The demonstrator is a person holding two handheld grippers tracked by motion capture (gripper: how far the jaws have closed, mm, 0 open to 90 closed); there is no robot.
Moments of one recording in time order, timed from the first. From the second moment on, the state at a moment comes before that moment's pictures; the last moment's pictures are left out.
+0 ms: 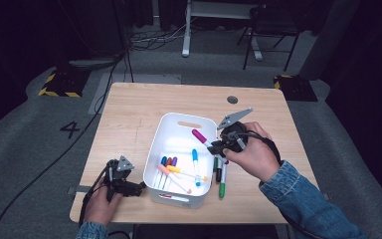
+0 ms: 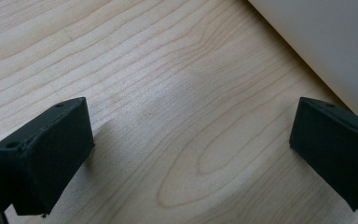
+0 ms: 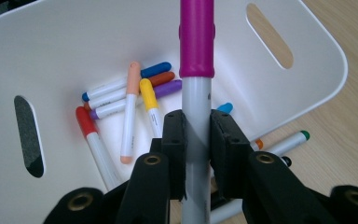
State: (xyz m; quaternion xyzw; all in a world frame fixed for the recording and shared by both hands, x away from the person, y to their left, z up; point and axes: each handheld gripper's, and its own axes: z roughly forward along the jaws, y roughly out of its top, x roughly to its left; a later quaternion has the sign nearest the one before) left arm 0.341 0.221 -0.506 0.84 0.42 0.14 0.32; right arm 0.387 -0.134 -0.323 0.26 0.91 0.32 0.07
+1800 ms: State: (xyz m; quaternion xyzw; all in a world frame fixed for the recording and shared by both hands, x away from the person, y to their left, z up) left arm 0.341 0.221 -0.506 0.84 0.42 0.14 0.32; right arm 0.389 -0.067 -0.368 0.18 0.95 0.24 0.08
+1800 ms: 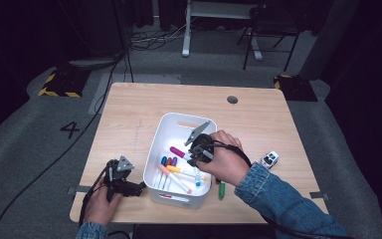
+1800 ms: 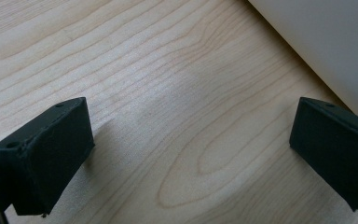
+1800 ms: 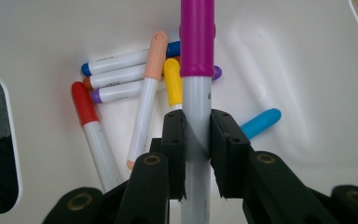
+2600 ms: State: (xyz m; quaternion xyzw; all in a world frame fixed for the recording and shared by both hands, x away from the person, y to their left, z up) left arm 0.341 0.221 -0.506 0.84 0.42 0.14 0.32; right arm 0.376 -0.105 -0.341 0.21 0.93 0.30 0.09
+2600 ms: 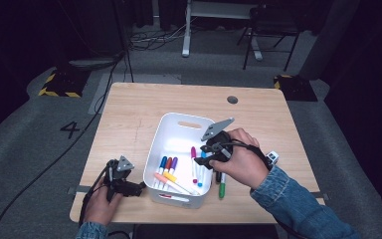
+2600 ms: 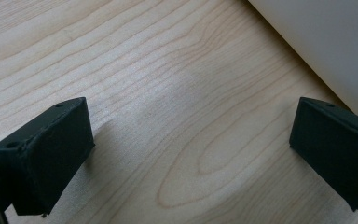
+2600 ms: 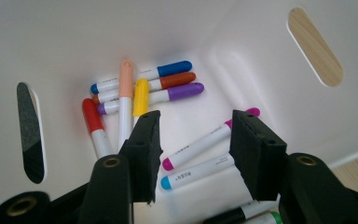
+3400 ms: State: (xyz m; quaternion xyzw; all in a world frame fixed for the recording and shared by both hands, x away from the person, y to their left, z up) left arm 0.341 0.221 -0.506 0.84 0.42 0.14 0.32; right arm 0.379 -0.181 -0.360 0.30 0.90 0.31 0.07
